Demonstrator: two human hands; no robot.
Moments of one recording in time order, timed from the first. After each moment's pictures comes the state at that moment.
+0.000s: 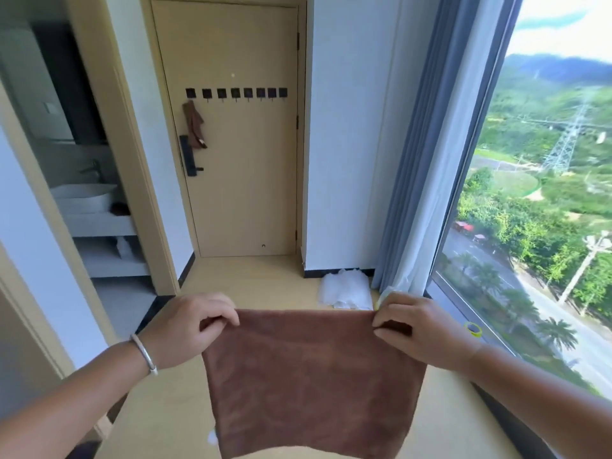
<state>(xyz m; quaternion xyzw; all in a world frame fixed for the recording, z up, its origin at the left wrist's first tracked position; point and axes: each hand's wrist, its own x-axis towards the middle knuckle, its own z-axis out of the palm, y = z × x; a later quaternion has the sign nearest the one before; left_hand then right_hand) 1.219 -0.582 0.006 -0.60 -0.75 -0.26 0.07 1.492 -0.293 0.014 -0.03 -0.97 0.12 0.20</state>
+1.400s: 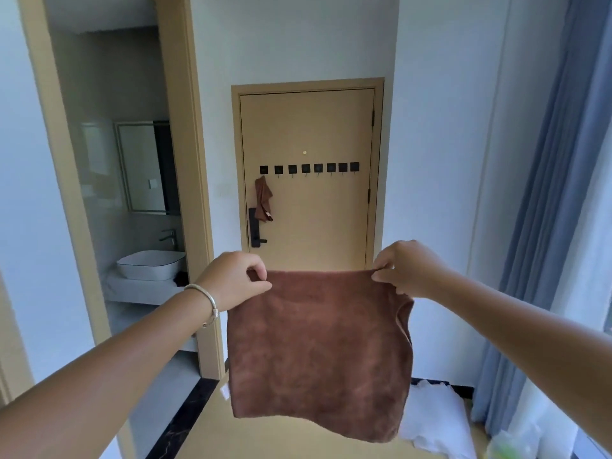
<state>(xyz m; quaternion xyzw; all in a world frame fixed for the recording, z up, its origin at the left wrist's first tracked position) 0.905 -0.380 0.142 -0.38 -0.87 -0.28 0.16 1.066 -0.101 0.172 -0.13 -0.97 0.07 0.20</state>
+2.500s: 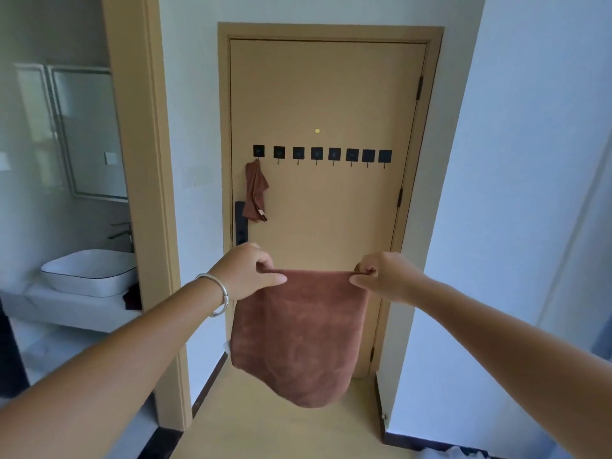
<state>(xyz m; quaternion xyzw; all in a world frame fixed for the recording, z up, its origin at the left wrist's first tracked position) 0.426 -0.182 0.120 -0.40 -0.86 -0.30 0.10 0.568 0.074 0.136 -0.12 -0.98 0.13 0.13</state>
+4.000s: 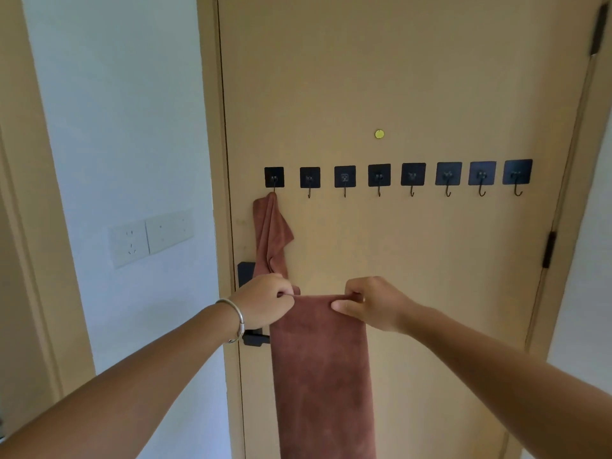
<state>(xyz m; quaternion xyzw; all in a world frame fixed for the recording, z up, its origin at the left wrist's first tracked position) -0.197 0.037 0.121 -0.41 -0.88 -0.25 0.05 -0.087 0.260 0.117 -0.01 -0.97 0.21 0.16</state>
